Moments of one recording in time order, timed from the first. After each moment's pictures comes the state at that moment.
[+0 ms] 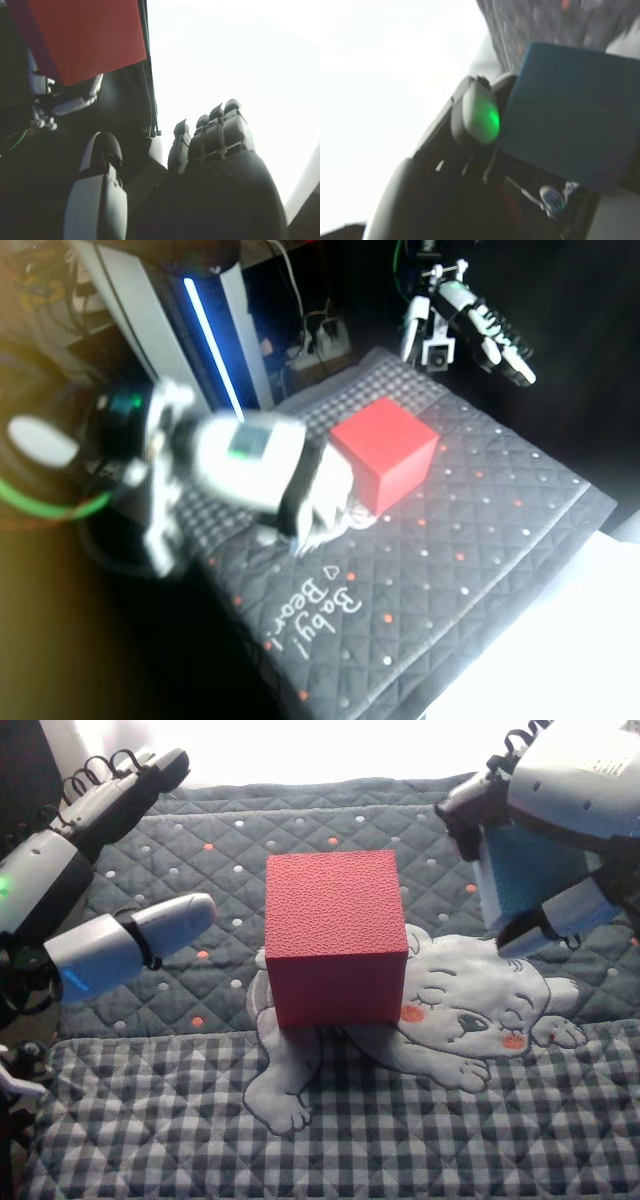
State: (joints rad) left arm 1.08 -0.98 1.01 -0.32 -1.34 0.83; right arm -0.36 -0.91 1.03 -0.23 0.59 -0.97
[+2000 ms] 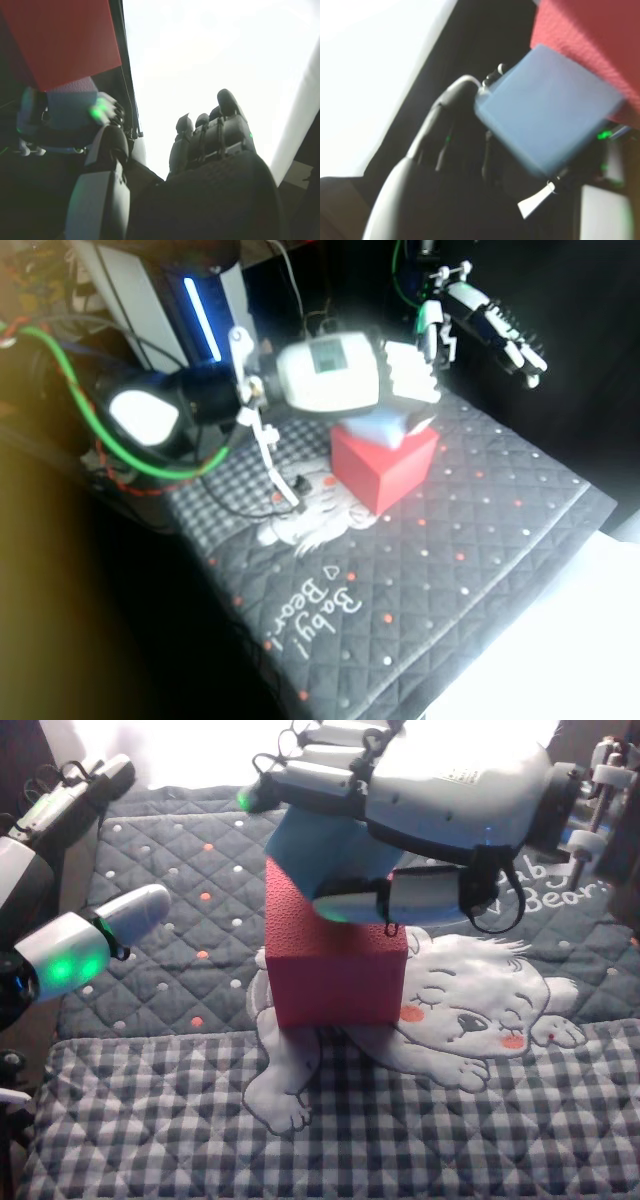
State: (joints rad) left arm 1.13 -1.00 1.02 -0.44 -1.41 0.83; right arm -0.31 -1.16 1.17 -0.47 0.61 -0.68
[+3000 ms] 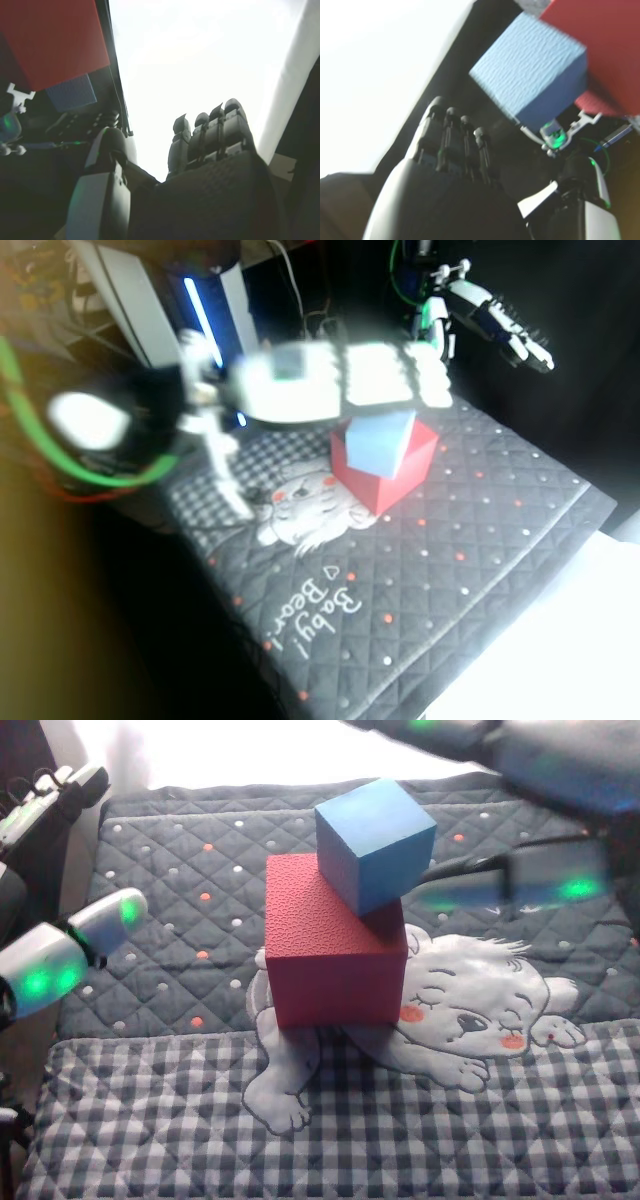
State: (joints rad) left arm 1.20 -0.99 0.99 -0.49 -1.50 0.83; right arm -0.36 -0.88 1.03 -0.42 0.75 -0.68
